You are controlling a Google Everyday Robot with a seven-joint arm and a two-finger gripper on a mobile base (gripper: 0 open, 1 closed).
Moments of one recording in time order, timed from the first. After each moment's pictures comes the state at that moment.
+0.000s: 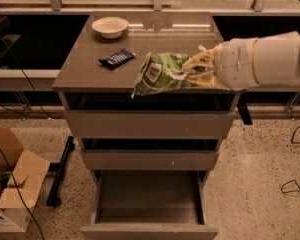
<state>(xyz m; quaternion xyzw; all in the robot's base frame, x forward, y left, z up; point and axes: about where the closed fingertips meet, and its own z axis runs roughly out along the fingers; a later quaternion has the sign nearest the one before) 0.549 -0.108 0.939 -0.75 0.43 -0.07 0.51</state>
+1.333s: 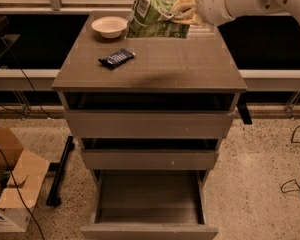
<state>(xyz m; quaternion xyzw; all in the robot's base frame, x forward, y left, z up) 0.704 -0.092 1.010 -0.71 0.46 -0.09 0.53</state>
